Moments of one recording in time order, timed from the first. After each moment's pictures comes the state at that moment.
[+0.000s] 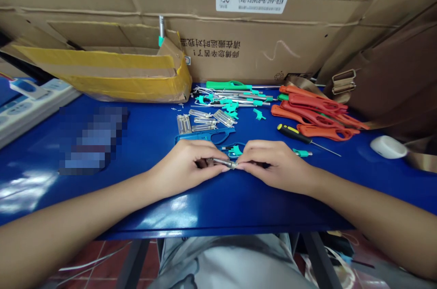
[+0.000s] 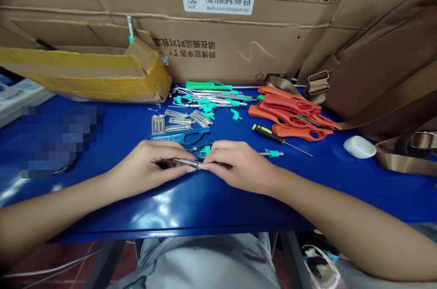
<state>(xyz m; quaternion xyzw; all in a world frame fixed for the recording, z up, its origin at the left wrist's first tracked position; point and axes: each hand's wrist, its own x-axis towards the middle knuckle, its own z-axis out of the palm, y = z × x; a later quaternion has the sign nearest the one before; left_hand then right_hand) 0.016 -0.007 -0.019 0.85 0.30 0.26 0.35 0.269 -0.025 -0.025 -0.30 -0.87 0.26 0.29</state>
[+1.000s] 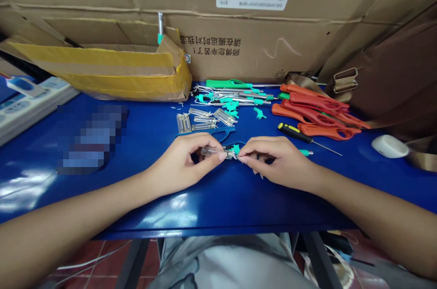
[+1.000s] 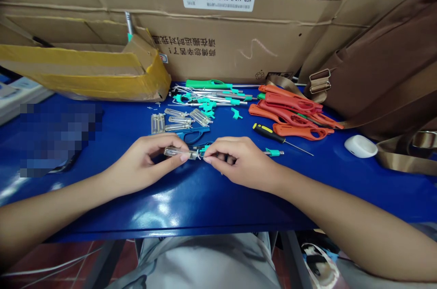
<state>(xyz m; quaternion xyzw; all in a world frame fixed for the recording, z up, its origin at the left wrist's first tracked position) 0.018 -0.006 -0.014 0.79 0.37 0.27 0.40 0.267 -0.026 -0.023 -0.37 -0.80 0.35 0.32</state>
